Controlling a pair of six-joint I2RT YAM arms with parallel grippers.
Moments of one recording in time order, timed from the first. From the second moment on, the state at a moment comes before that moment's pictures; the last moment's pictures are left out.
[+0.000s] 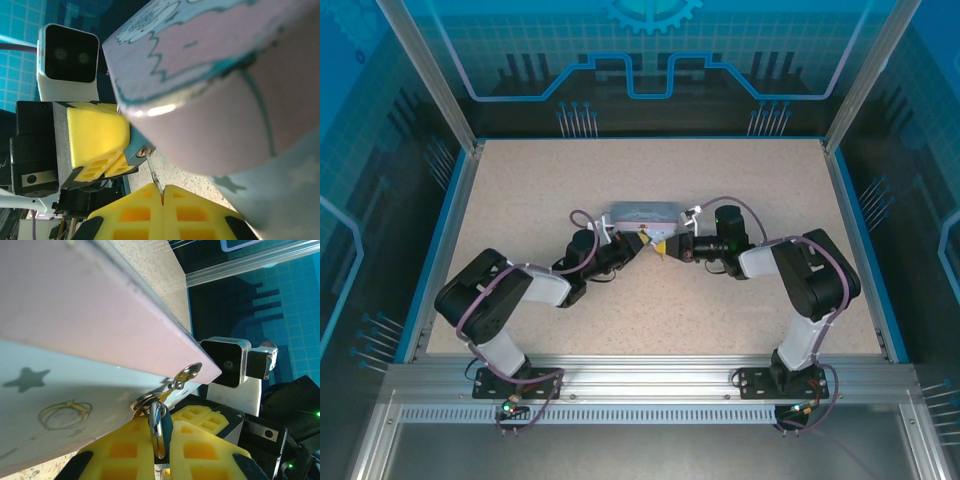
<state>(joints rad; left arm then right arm) -0.55 1.67 0.52 0.91 0.29 -1.20 0.36 1.80 0.69 0.65 -0.98 0.79</state>
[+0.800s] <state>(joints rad) -0.55 1.72 0.52 1.01 0.29 -1.21 0.34 1.80 0.74 0.56 -1.02 0.81</state>
